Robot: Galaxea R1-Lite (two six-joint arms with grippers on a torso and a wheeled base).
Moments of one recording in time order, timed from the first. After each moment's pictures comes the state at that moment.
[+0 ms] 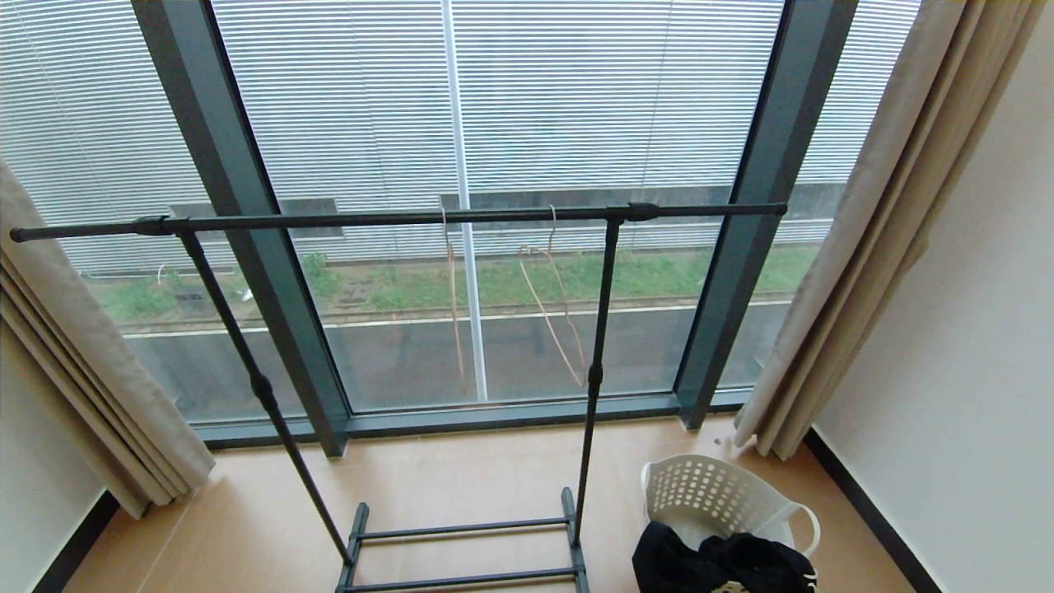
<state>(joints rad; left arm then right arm) 0.00 0.00 0.00 0.00 -0.06 0.03 0.00 0.00 -0.01 0.03 0.09 -0.03</state>
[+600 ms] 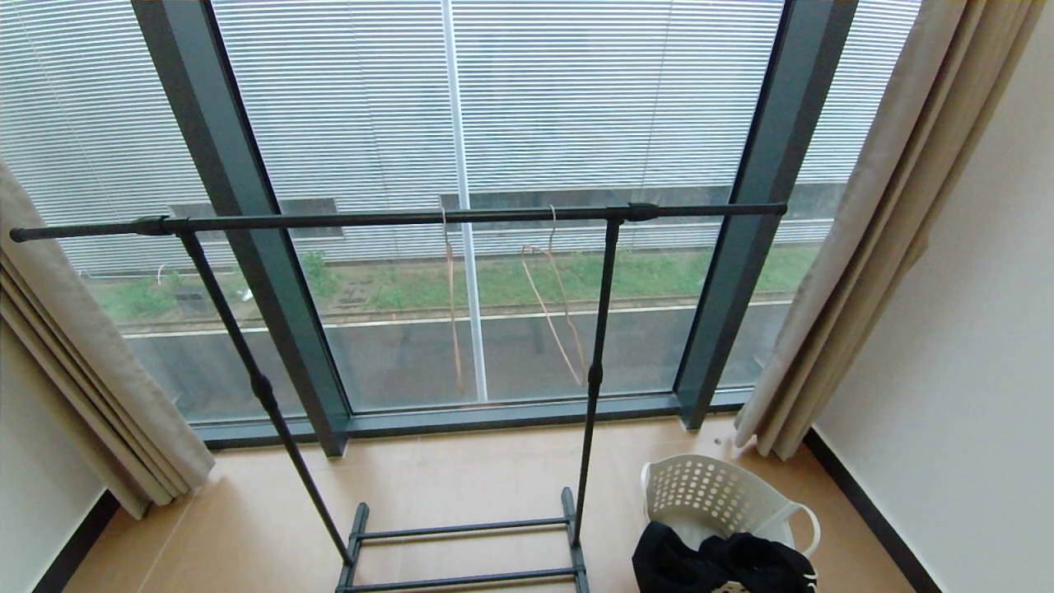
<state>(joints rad) 0.00 0.00 0.00 0.00 -0.06 0.03 0.00 0.00 -0.01 0.03 0.09 -0.03</state>
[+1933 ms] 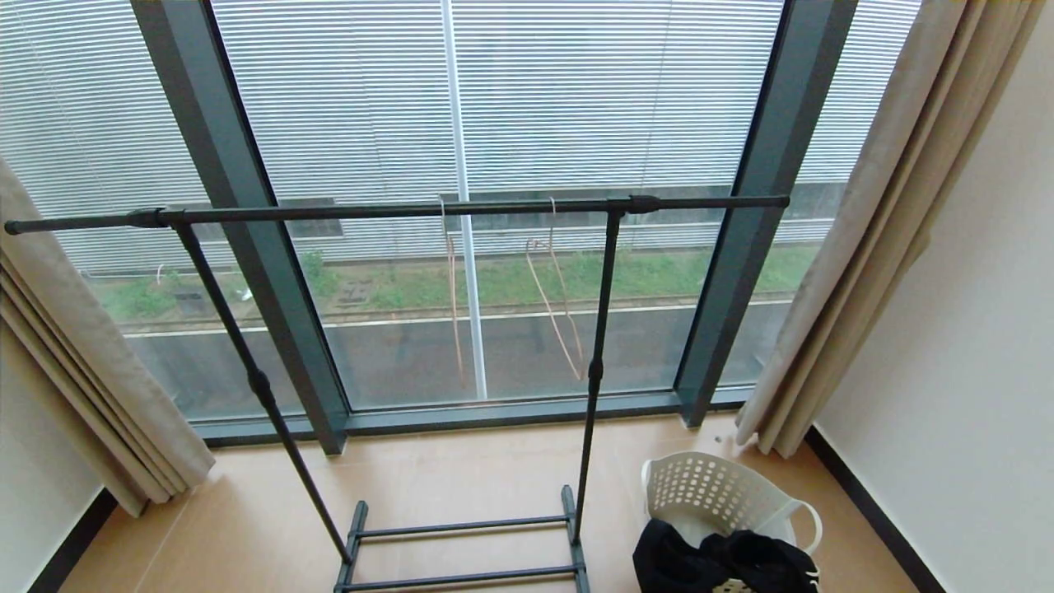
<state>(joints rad) 0.00 0.00 0.00 0.00 -0.07 0.04 0.00 0.00 -0.01 0.03 0.13 -0.04</state>
